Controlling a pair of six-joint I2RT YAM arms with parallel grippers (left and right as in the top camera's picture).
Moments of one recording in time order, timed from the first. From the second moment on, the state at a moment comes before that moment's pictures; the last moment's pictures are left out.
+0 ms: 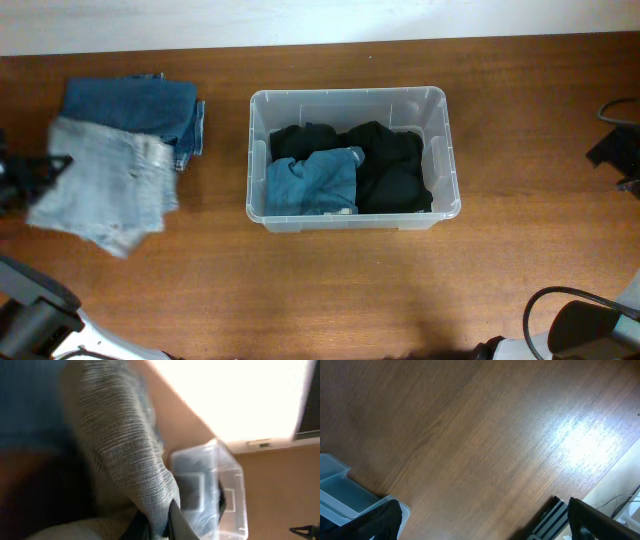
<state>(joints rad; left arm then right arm) 0.84 2.05 1.79 -1.24 1.11 0.37 -0.55 1.64 1.93 -1.61 0.12 0.37</state>
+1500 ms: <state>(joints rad) -0.54 1.99 2.04 -0.57 0.51 -0.69 -0.55 1.64 1.93 -1.61 0.12 0.37</state>
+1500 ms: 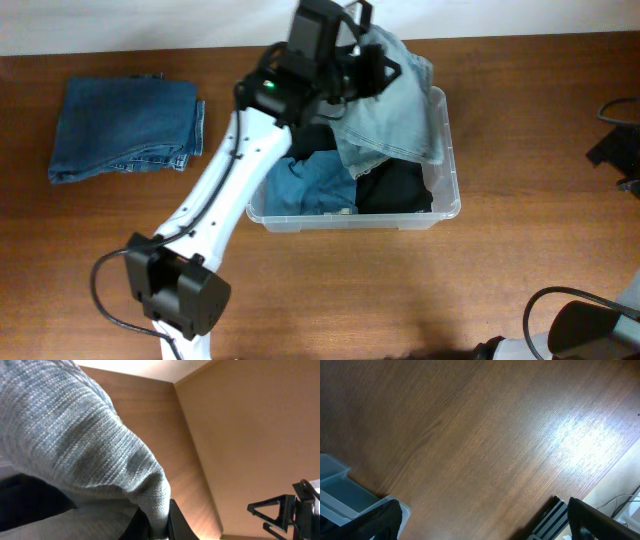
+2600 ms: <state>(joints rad) -0.59 2.00 2.04 -0.99 0.15 -0.89 -0.55 1.64 1.93 -1.61 0.12 0.37</state>
